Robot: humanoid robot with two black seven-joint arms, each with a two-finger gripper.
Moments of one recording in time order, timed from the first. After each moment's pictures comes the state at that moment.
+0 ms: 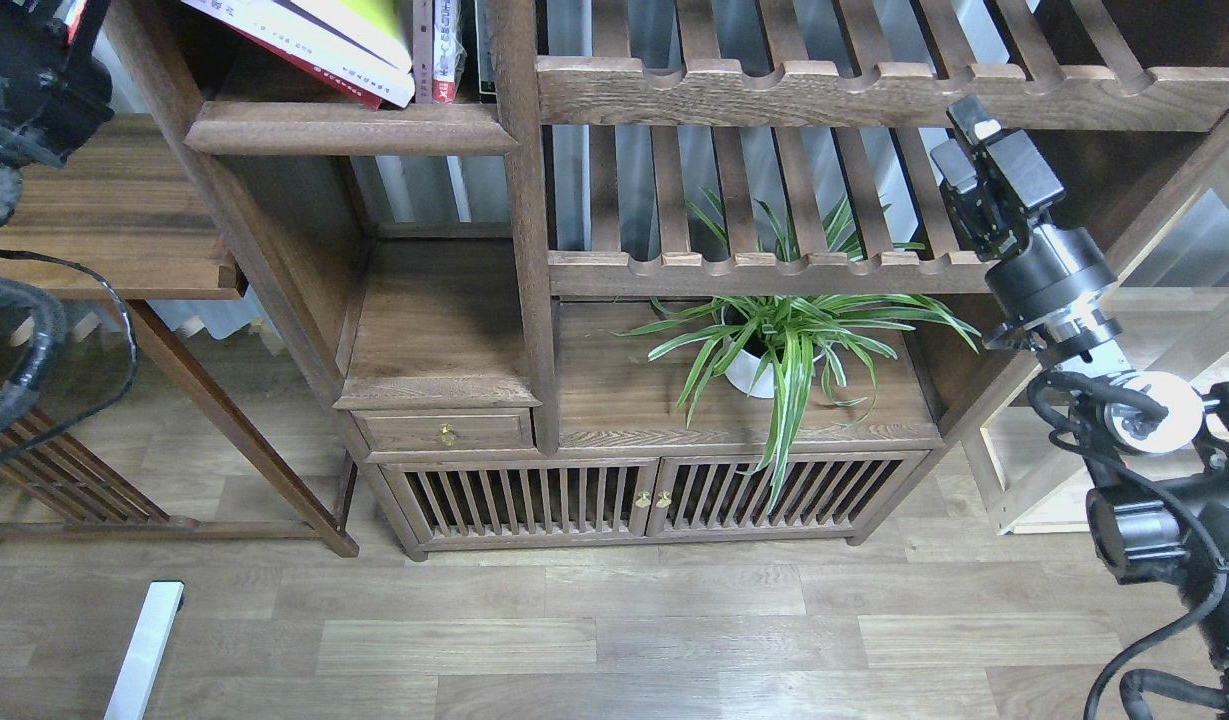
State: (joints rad) left arm -1.41 0.24 -0.99 -0.78 0.43 0.06 0.13; right arm 0.39 -0.37 1.39 1.03 0.27 0.58 -0.25
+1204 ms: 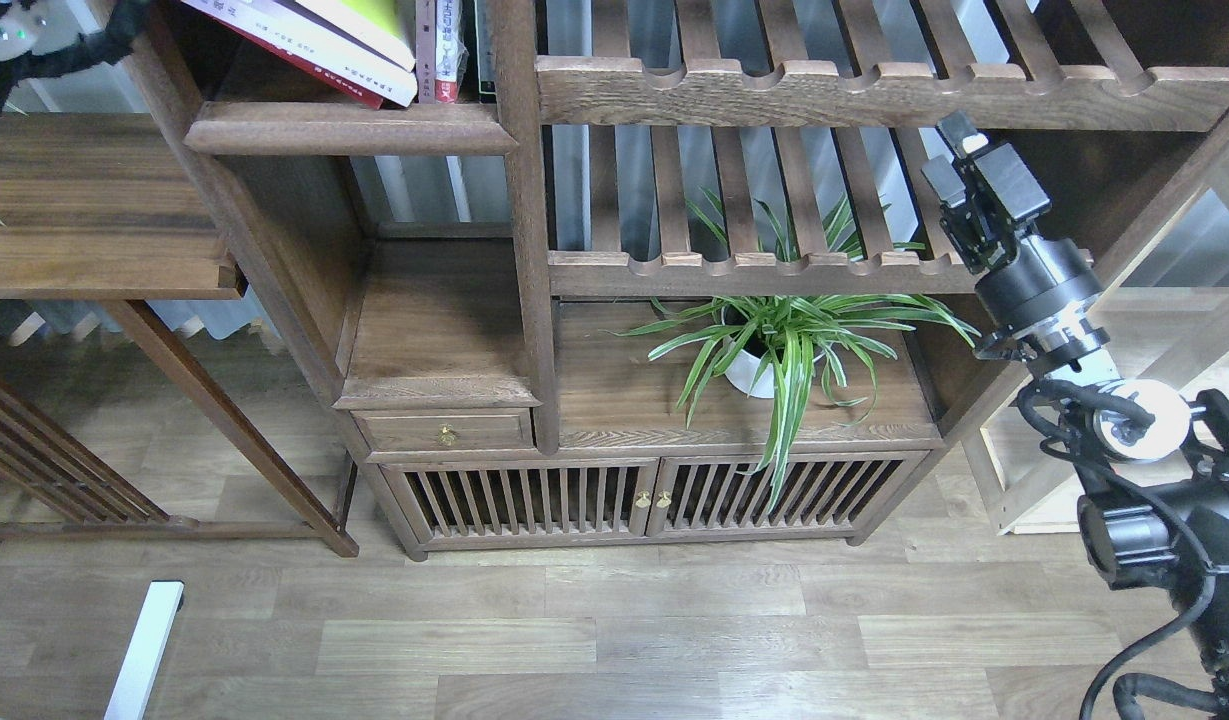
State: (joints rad) left arm -1.17 0.47 -0.97 -1.21 0.43 -0.02 -0.06; right arm 0.39 -0.35 1.38 1.00 0.27 0.58 -0.25
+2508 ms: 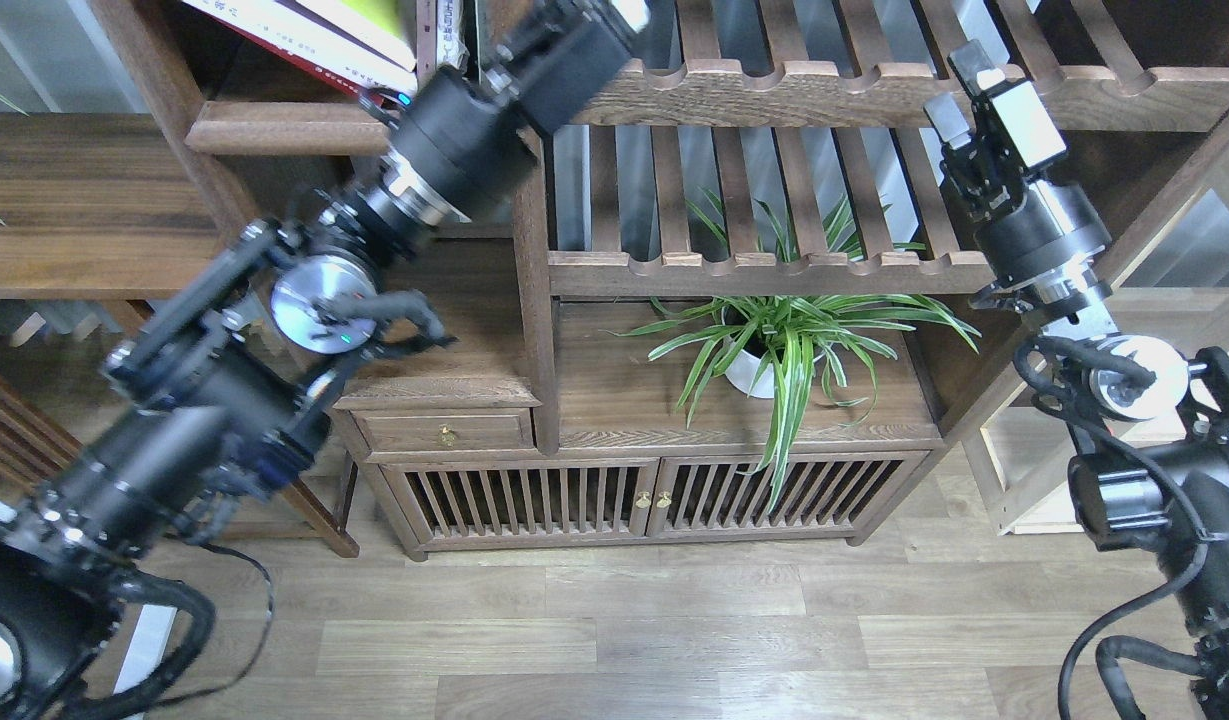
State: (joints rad) left arm -0.83 0.01 -0.91 -1.19 0.23 -0.49 -0.11; right arm 0.46 -0.33 1.41 1.06 0.25 0.58 -0.24
